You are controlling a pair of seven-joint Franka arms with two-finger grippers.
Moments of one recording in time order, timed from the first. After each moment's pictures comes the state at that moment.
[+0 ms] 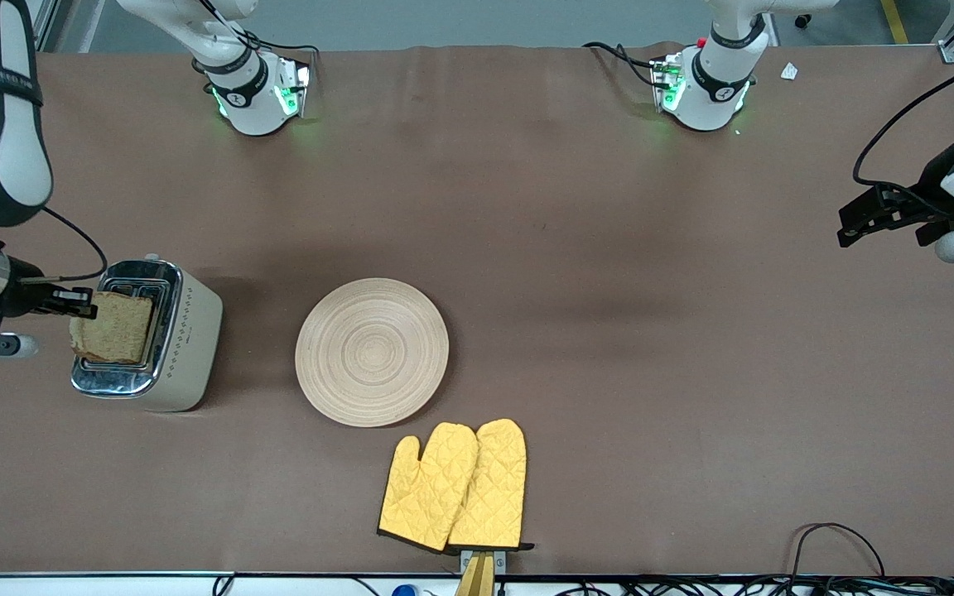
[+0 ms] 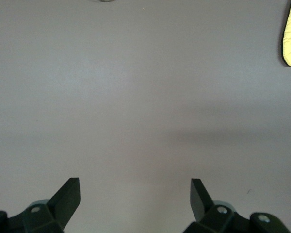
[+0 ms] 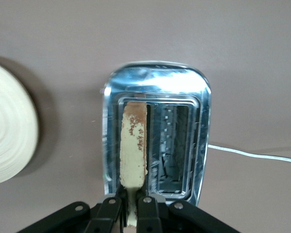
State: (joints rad) left arm -0.11 0.08 0.01 -1.46 0.01 1.55 -0.08; right arm -0.03 0.23 -0.05 -1.59 0.00 1.74 -0.10
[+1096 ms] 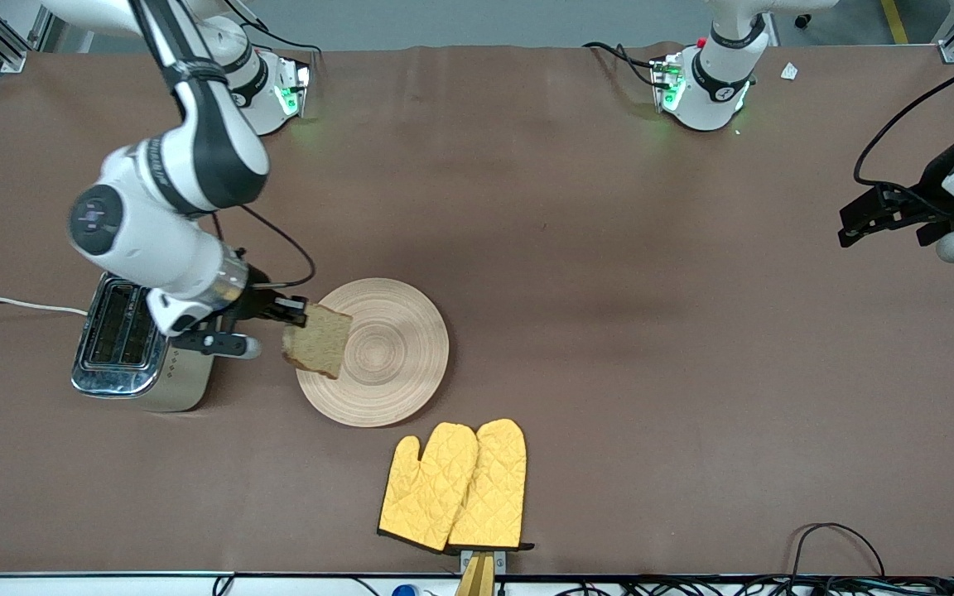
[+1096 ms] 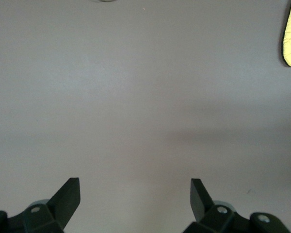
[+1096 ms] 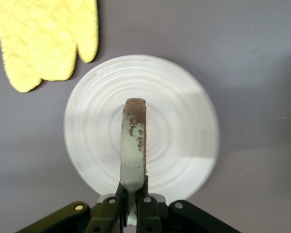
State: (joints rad) left arm -0.10 0.08 0.01 -1.46 0.01 1.55 -0.08; right arm 0.37 0.29 -0.04 -1.80 0.33 2.17 0.33
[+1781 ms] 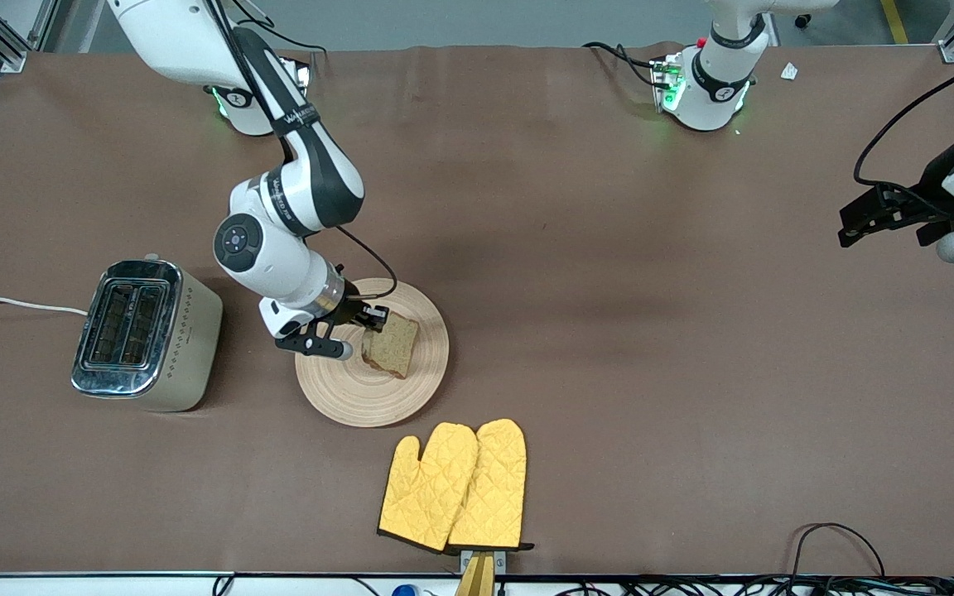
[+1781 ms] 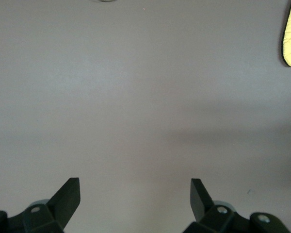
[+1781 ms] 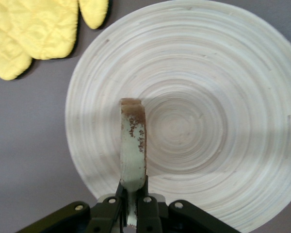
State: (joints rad) left arm -0.11 0.08 0.01 -1.46 0.01 1.55 -0.08; right arm 0.49 0.43 -0.05 -1.85 0.38 2.37 0.40
